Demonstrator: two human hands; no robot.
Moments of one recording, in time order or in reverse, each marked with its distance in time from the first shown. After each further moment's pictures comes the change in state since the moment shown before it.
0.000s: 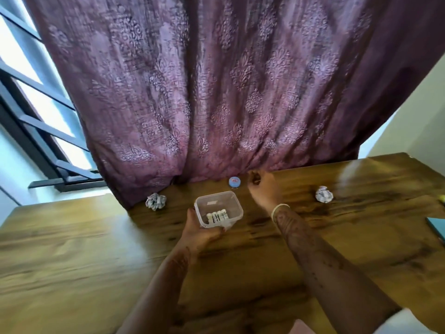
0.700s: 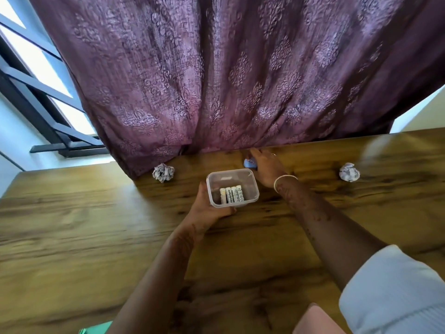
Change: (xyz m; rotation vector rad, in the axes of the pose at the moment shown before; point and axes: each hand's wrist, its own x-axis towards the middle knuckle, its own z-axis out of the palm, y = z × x) left_hand 0.009 -0.013 -0.009 0.003 -0.037 0.012; right_hand 0.045 0.038 0.052 -0.519 -0.283 -0.344
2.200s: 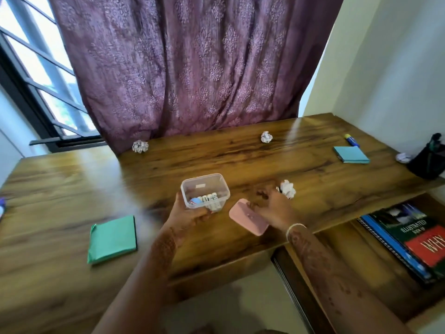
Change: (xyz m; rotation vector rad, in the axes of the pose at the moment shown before) left_hand -0.233 -0.025 0.063 -0.174 -0.086 0.022; right_hand -0.370 -0.001 -0.029 0.400 0.136 0.439
